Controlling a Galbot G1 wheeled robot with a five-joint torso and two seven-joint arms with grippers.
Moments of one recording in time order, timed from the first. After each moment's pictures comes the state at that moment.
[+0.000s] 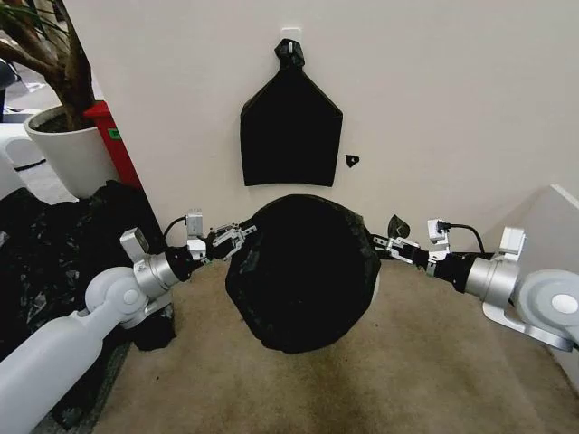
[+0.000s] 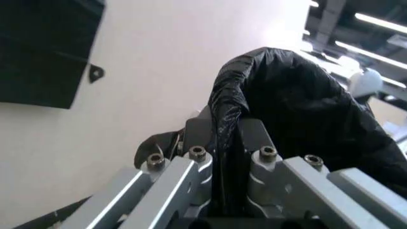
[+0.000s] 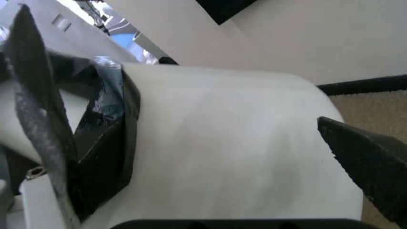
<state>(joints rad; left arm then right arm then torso) 0.90 -0.66 -0.17 -1.88 -1.37 0.12 0.66 -1.20 0.61 0.59 2.13 1.77 -0.61 0.02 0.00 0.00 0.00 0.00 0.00</state>
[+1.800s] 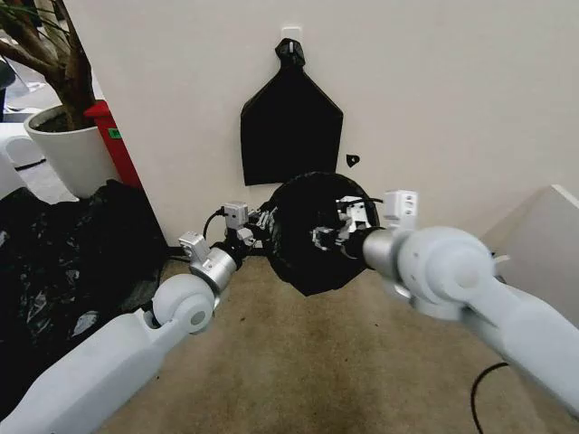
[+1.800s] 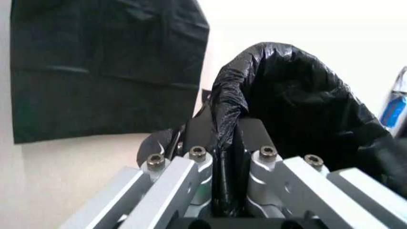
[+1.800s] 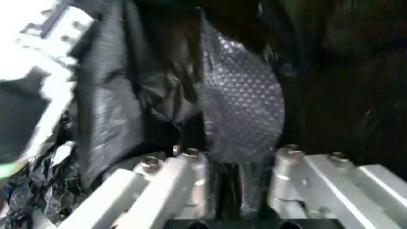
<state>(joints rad) 0.75 -0.81 0.11 -2.00 -0.98 -0.05 -0.17 -0.41 0.93 -0.17 2.20 1.96 -0.57 1.20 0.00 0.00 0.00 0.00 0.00</state>
